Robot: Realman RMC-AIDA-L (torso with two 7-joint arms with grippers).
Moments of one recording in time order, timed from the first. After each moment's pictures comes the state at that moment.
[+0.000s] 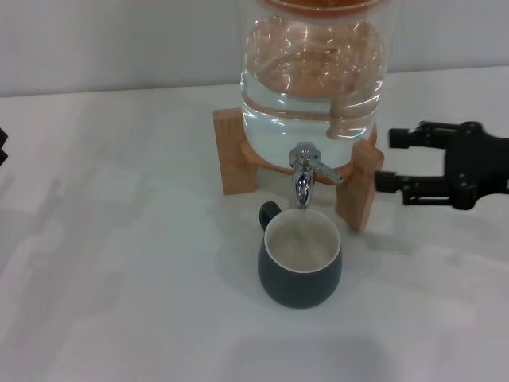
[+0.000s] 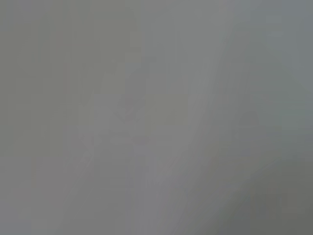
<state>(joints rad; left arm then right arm) -0.29 -2.08 1.00 0.35 -2.37 -1.22 2.38 0.21 2.01 -1.05 -1.21 1.57 1.54 -1.51</state>
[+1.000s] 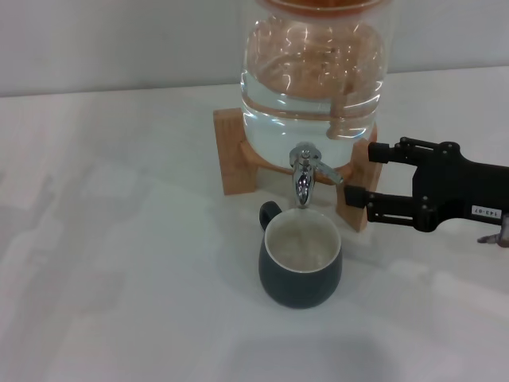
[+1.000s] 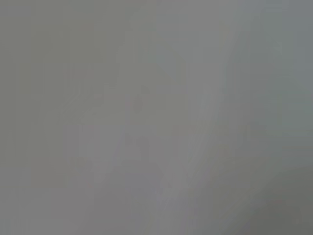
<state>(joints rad) -0.29 -2.08 1.00 0.36 -2.41 -1.22 2.43 -0.02 2.01 -1.40 -1.43 1.70 1.19 -1.51</state>
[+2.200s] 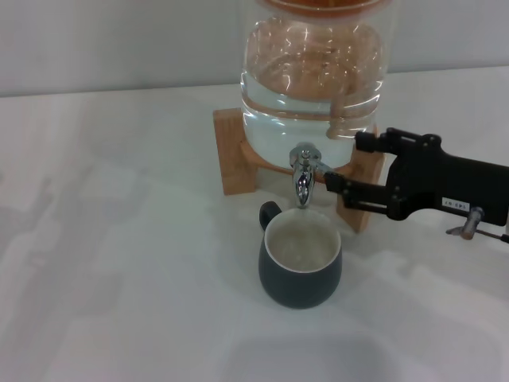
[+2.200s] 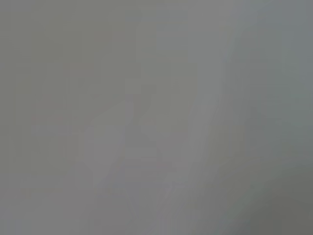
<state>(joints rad) -0.28 -2.08 1.00 0.36 -2.41 -1.23 2.43 -0.07 2.01 -1.56 -1.51 1.68 0.95 -1.50</state>
